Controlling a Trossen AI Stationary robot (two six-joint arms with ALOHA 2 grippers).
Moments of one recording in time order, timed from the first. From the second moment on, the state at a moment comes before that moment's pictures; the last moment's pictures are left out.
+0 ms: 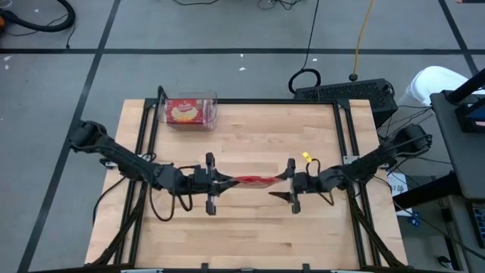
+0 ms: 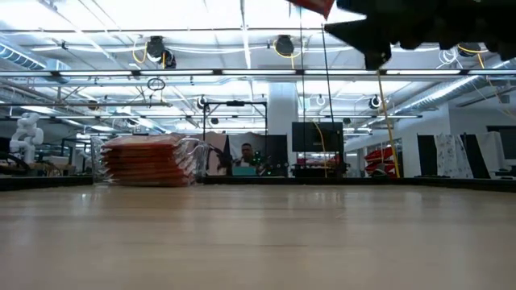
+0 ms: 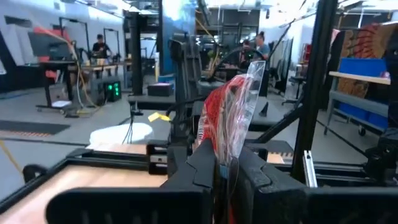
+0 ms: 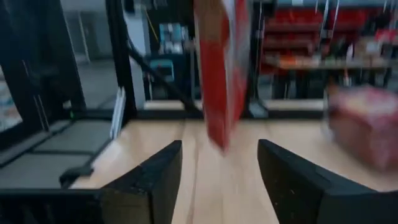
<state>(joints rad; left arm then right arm) -0.43 1.39 0.79 0.74 -0.47 0.03 0.39 1.35 0.36 0.98 0.34 0.07</state>
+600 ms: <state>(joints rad) -0.40 1.43 0.79 0.78 -0.44 0.13 0.37 1.44 0.38 1.27 0.34 -0.04</state>
